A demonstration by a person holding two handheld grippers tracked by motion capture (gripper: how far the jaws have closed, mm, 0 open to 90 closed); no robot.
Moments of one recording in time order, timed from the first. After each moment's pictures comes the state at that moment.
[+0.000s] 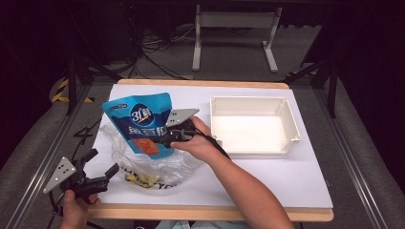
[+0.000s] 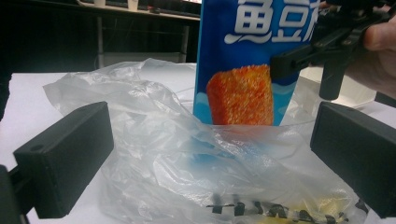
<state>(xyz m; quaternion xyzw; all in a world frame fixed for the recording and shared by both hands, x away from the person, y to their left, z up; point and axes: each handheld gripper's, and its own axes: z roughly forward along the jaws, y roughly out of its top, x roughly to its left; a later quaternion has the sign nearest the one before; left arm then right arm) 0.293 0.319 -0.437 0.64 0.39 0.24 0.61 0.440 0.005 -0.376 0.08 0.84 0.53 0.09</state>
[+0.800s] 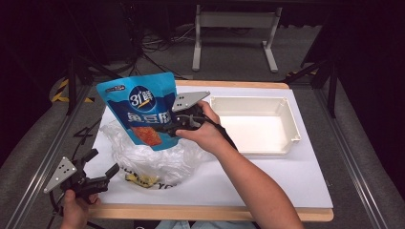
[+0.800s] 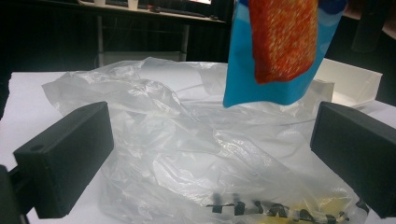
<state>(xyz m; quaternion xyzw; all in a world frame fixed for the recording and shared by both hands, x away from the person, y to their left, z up) 0.294 0.318 -0.438 0.64 0.39 0.24 0.61 0.431 -0.015 -0.306 0.07 0.83 0.55 0.09</state>
